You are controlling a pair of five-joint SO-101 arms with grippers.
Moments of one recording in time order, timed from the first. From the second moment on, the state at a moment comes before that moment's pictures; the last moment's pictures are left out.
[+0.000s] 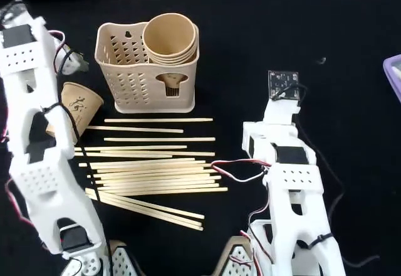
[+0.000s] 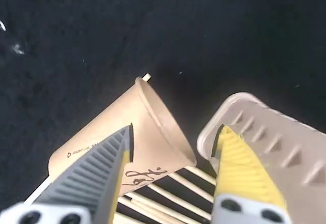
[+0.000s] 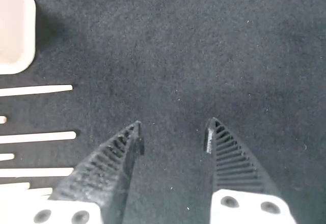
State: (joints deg) left arm -21.1 29.8 -42.7 93.1 18.2; right arm 2.3 -42.1 64.8 40.5 -1.3
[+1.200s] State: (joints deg) left arm -29.2 11.7 -50.8 100.7 16.0; right arm 2.3 -42.1 64.8 40.5 -1.3
